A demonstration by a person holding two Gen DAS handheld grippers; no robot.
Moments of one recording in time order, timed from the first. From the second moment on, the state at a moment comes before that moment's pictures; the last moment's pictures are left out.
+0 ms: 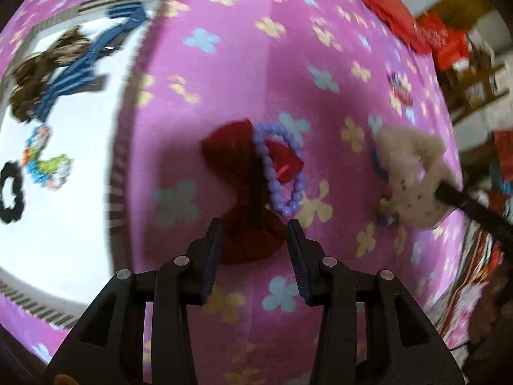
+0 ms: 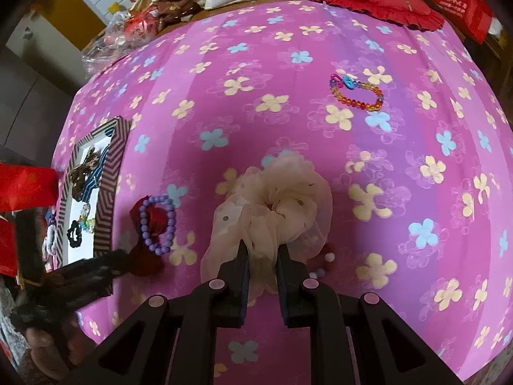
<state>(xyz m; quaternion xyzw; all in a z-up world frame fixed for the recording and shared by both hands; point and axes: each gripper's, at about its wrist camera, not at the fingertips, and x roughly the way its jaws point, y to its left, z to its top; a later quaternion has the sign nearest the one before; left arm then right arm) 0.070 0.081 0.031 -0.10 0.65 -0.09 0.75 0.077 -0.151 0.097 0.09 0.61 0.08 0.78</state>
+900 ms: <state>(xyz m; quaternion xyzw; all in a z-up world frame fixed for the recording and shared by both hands) 0.016 0.248 0.134 -0.12 0.61 0.03 0.78 0.093 0.071 0.161 0.03 0.60 0.25 0.76</state>
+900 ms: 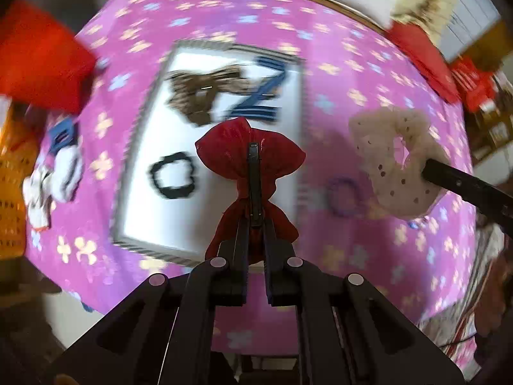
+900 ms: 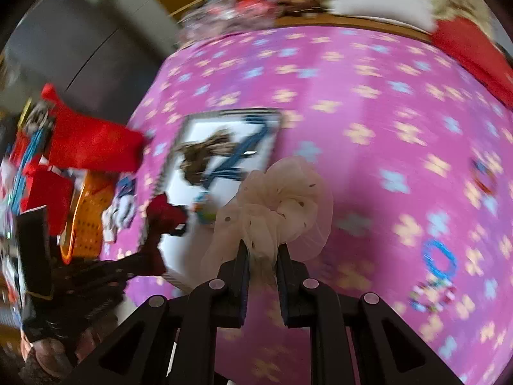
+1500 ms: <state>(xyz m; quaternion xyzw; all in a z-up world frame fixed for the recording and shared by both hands) -0.008 0.301 0.055 -0.18 0.66 0.04 0.73 0.101 0.182 0.047 -0.04 0.67 0.25 0.70</state>
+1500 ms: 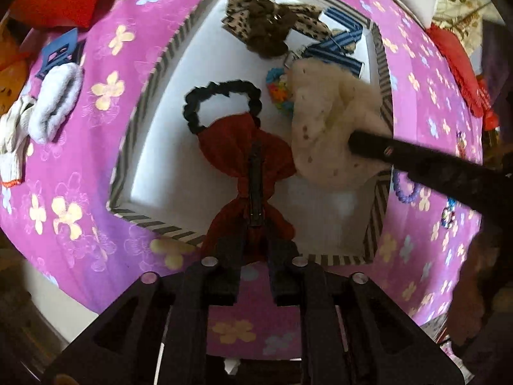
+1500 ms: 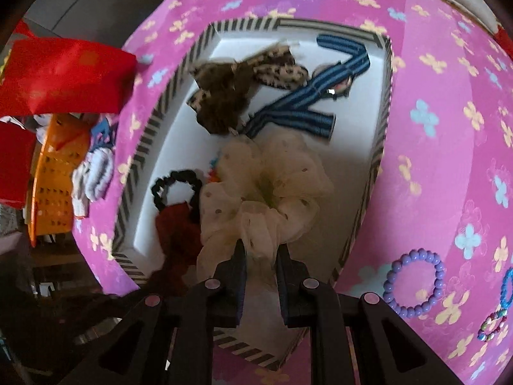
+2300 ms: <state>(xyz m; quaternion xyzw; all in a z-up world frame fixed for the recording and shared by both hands) 0.009 0.205 0.137 -0.15 0.61 0.03 0.78 0.054 0.005 0.103 0.02 0.65 0.19 0.73</state>
